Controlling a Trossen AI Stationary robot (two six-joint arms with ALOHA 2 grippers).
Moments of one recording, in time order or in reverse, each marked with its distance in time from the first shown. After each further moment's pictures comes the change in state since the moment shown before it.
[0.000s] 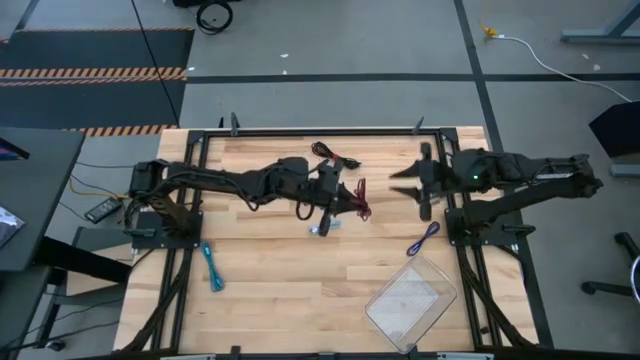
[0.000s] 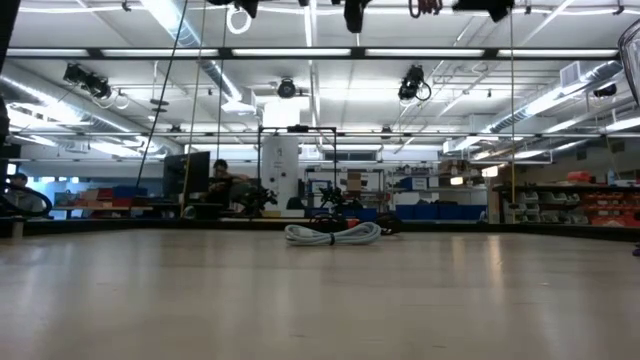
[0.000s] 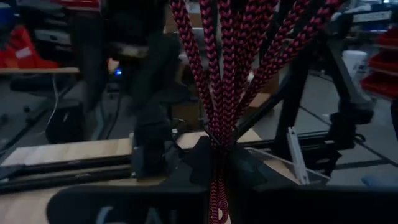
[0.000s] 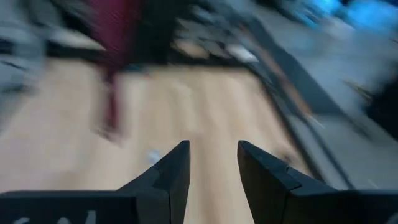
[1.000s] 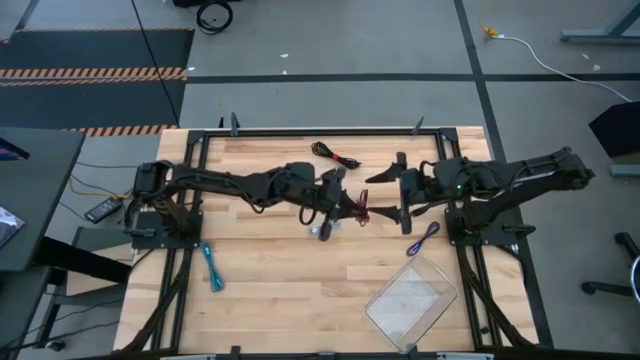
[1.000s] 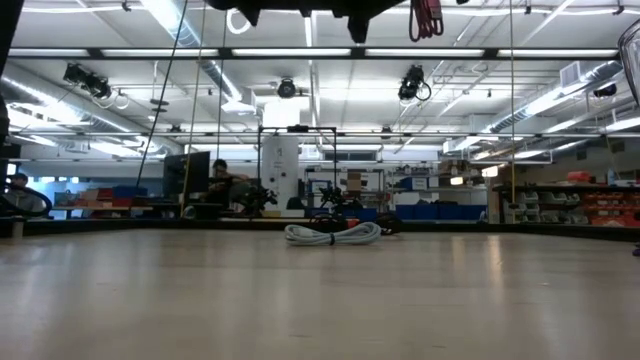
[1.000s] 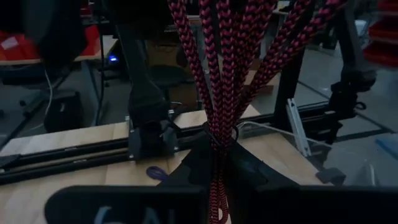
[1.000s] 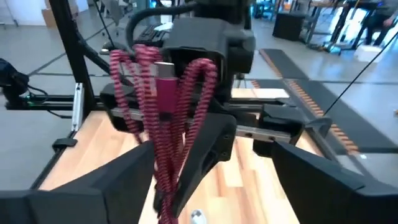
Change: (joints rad) left arm -0.029 0.029 -0.001 -0.058 0.007 0.078; right arm 0.084 0.199 0.026 0.294 -0.004 0.085
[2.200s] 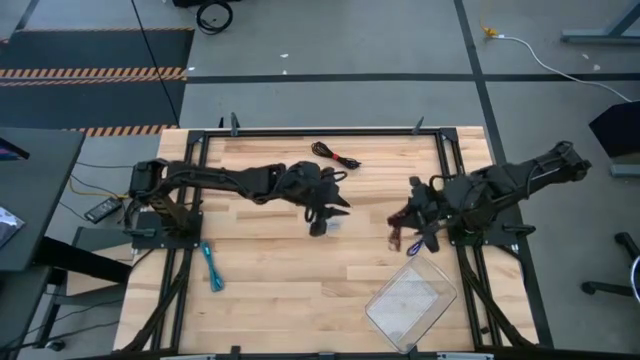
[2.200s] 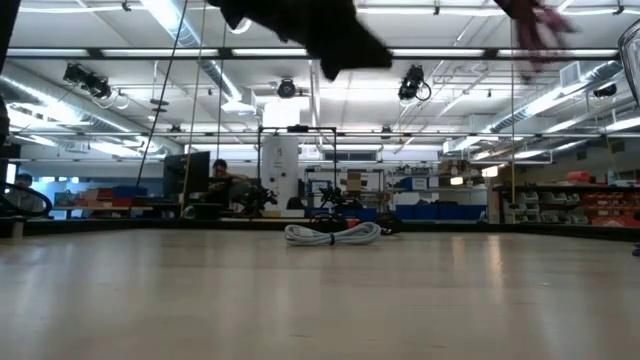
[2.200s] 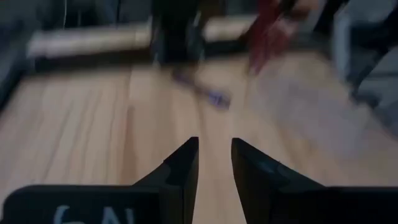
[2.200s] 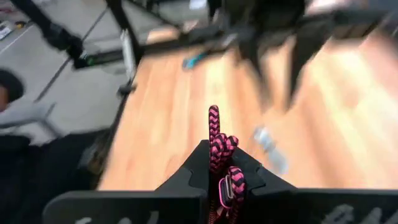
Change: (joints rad) left arm 0.045 -0.031 0.002 -0.427 -0.097 0.040; right arm 0.181 -0.093 0.000 -0.364 -0.038 0.363
